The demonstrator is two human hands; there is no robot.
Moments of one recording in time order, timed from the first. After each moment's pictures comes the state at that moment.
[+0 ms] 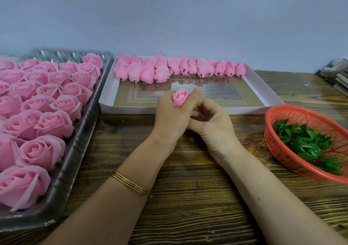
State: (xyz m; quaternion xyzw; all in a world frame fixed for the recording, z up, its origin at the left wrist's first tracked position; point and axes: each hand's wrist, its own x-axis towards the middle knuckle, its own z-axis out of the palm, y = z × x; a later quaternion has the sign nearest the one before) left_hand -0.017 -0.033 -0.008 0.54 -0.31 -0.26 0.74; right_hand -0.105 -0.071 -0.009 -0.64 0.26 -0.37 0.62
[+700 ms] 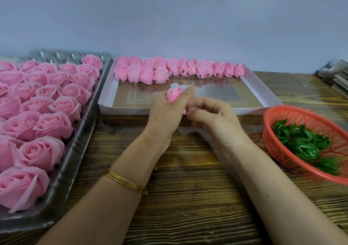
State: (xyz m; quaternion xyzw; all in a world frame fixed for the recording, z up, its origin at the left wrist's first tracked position) left_hand -0.008 -0.031 -0.004 0.53 -0.30 -0.31 0.73; right_hand -0.114 -0.077 0.008 -0.63 0.28 -0.31 0.65
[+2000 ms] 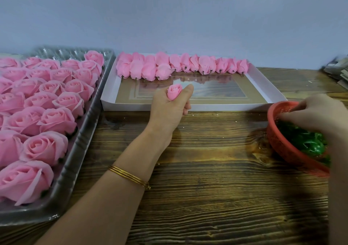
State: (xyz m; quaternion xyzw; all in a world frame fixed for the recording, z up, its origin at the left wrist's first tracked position) left_hand -0.001 -0.027 -0.008 0.57 -0.30 -0.31 0.70; right_hand -0.231 -0.179 0.040 -0.73 0.67 -0.07 0.08
